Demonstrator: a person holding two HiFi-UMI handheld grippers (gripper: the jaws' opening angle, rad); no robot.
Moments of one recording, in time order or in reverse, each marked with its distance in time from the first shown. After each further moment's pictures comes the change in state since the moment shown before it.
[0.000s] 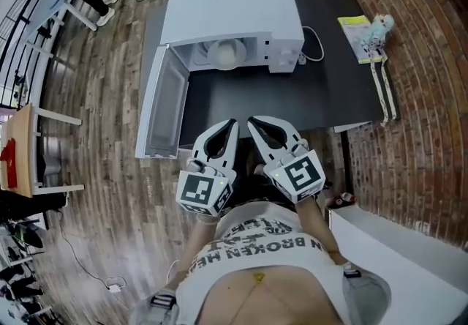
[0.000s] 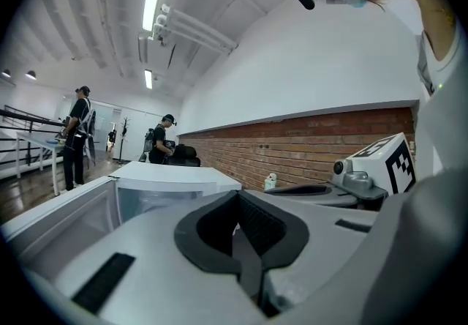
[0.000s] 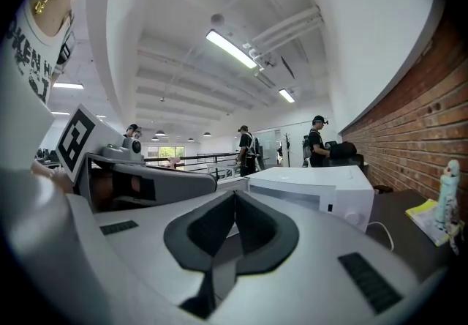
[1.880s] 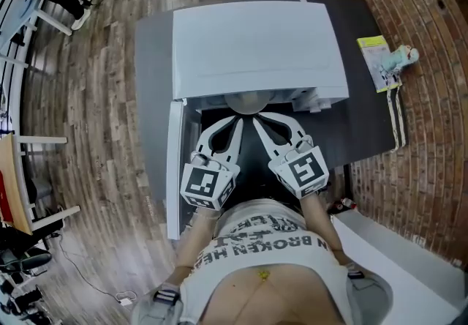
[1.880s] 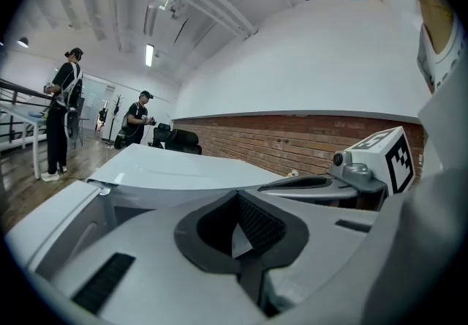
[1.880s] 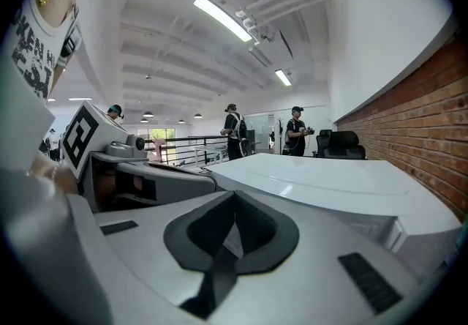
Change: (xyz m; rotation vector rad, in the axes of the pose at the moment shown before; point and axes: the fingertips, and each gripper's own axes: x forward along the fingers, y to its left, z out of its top) left arm 0.152 0.203 -0.016 -0.089 0.078 -0.109; right arm 0.220 -0.114 -0.024 -0.021 0.149 -0.076
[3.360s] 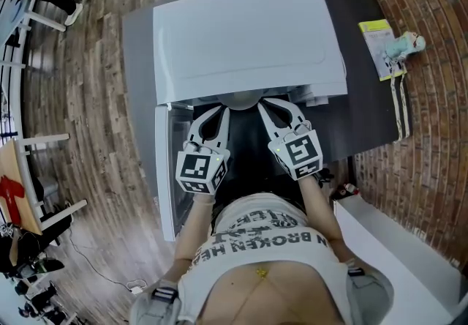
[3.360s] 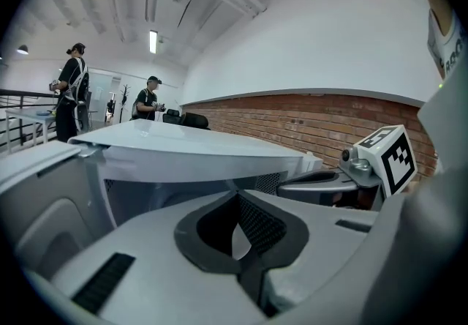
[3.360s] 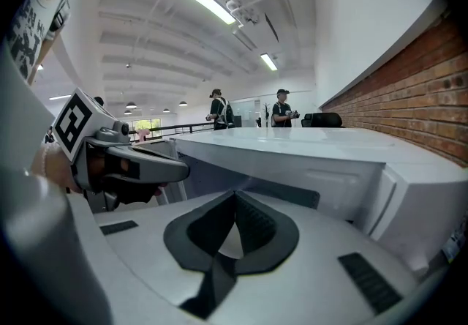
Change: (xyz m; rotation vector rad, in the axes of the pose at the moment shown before) left arm 0.042 0.036 -0.043 -0.009 0.132 0.082; right arm 0.013 -0.068 -0.065 0.054 0.142 -0.101
